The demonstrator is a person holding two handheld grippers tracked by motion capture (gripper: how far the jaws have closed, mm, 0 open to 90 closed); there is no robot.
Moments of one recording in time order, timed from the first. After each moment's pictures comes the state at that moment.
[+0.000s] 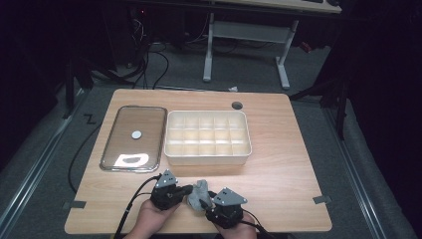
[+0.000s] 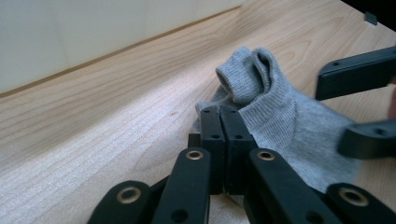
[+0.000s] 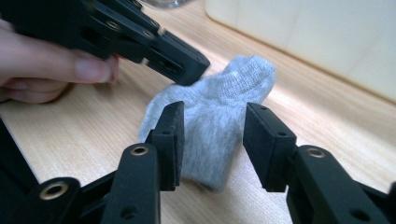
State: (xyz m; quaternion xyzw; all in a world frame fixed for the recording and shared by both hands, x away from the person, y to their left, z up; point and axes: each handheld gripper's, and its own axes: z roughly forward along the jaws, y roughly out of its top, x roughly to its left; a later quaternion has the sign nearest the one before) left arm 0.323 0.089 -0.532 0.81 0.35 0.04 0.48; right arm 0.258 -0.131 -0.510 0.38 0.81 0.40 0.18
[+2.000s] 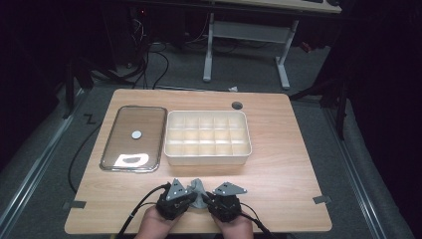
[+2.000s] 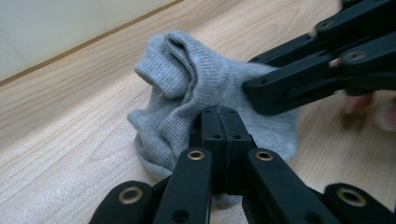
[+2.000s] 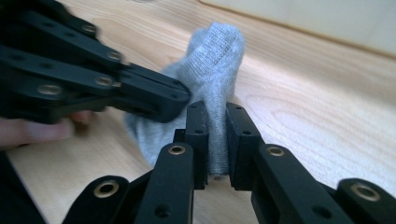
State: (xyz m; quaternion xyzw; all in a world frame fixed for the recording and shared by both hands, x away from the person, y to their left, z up) left arm 0.297 0.067 -0.530 0.84 0.31 0.08 0.44; right arm 0.272 -0.129 -0.515 0.44 0.80 0.39 0.13
